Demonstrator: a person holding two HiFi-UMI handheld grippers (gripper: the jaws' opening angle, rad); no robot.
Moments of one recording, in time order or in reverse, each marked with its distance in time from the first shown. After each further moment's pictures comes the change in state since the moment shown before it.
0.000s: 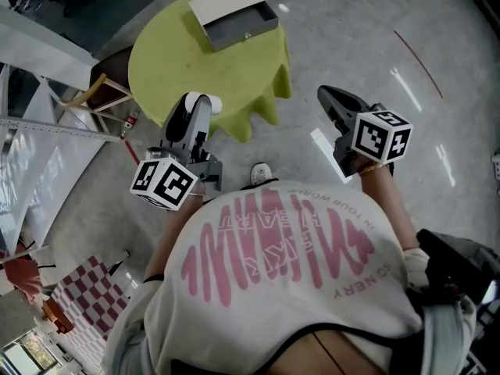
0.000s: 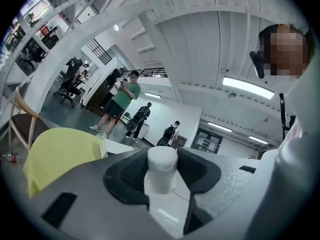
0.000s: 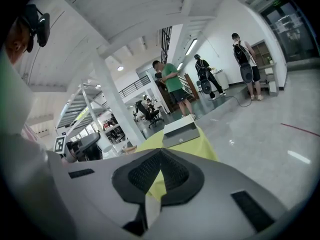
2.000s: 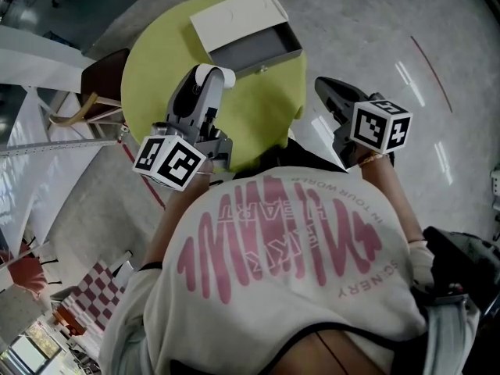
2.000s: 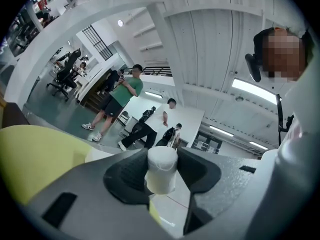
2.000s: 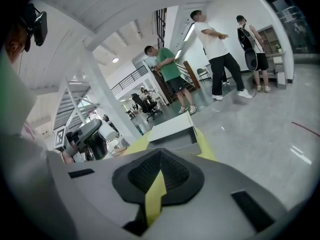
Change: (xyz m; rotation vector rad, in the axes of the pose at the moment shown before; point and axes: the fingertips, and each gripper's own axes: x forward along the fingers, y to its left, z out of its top) left arm 0.196 0.100 0.034 -0.043 -0.006 -0.043; right arm 0.177 -0.087 0.073 0.037 0.124 0.018
